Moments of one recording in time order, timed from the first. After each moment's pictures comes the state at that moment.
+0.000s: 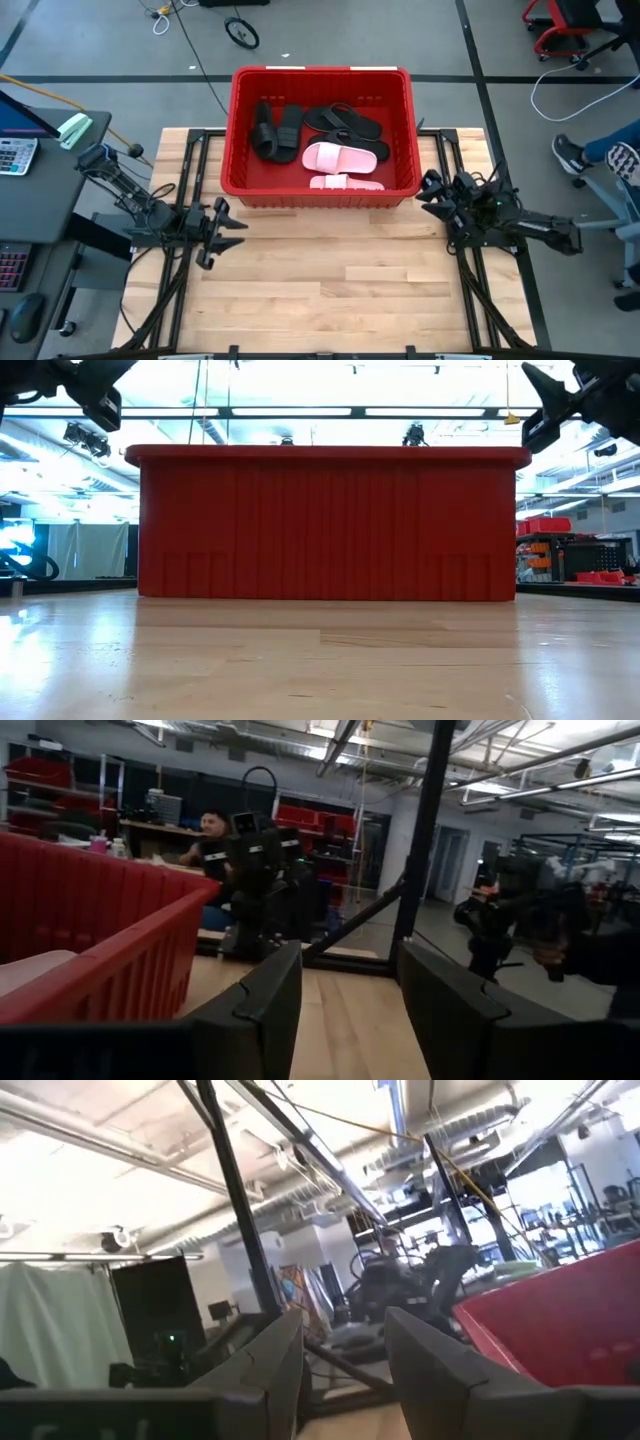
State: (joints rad) left arm -0.67 0.53 0.09 0.71 -0.60 -0.06; right arm -0.29 0.03 0.01 0.50 -0.44 0.56
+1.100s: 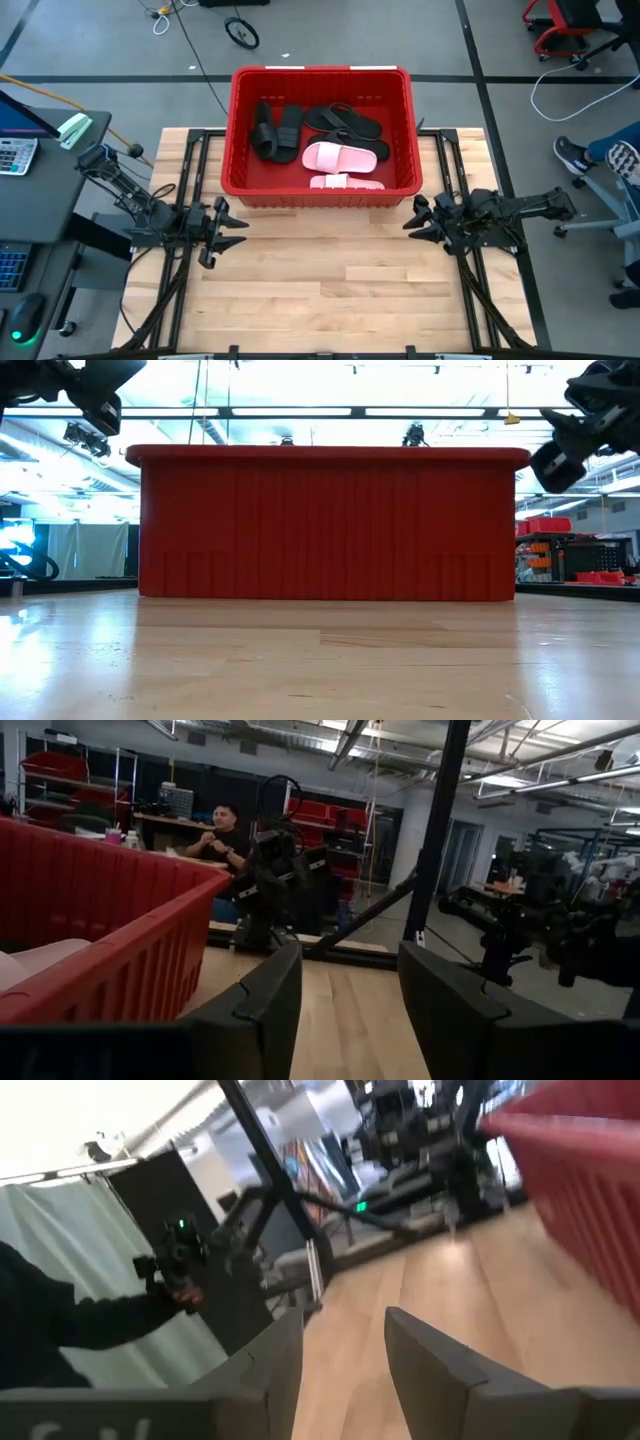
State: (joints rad) left arm -0.67 0.53 0.09 0.69 -0.64 -0.07; right arm 0.13 0.05 0.02 0.14 -0.18 0.53
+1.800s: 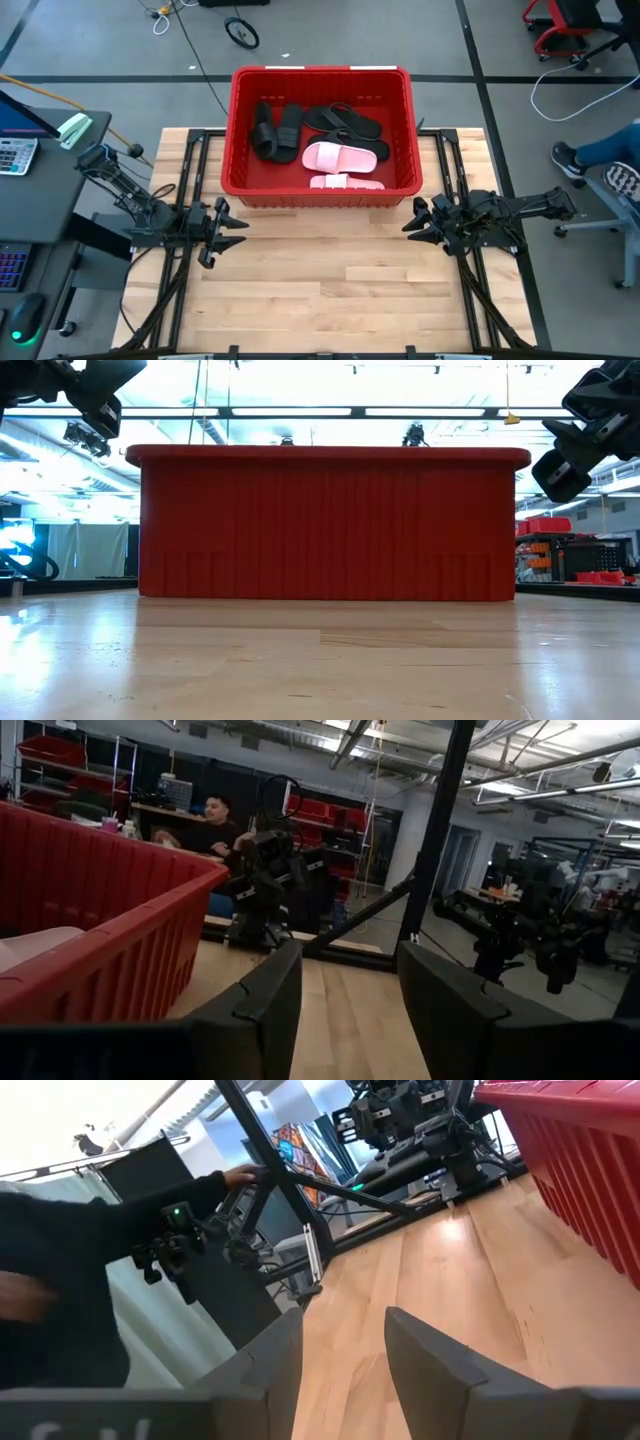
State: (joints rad) left arm -0.67 0.53 0.09 0.68 -0.64 -0.12; right arm 0.13 0.05 0.02 0.07 -0.19 0.57
